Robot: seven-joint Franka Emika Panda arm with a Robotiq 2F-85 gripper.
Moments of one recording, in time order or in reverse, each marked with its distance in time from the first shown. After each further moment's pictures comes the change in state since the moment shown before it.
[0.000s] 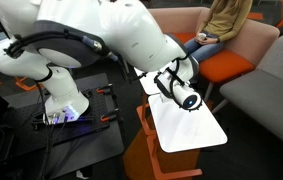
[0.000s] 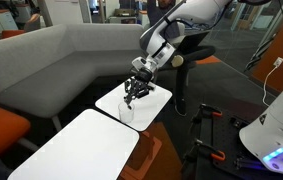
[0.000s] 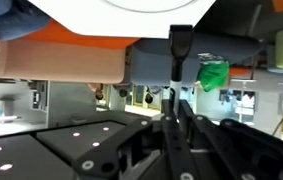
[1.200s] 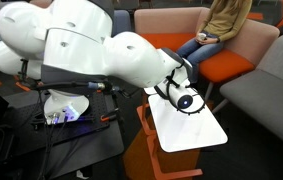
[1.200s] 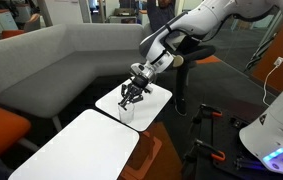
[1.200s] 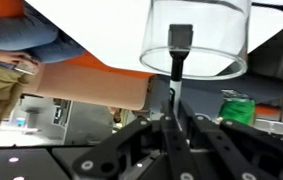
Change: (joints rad) arm -0.105 0.171 0.133 -0.006 -0.146 0.355 0.003
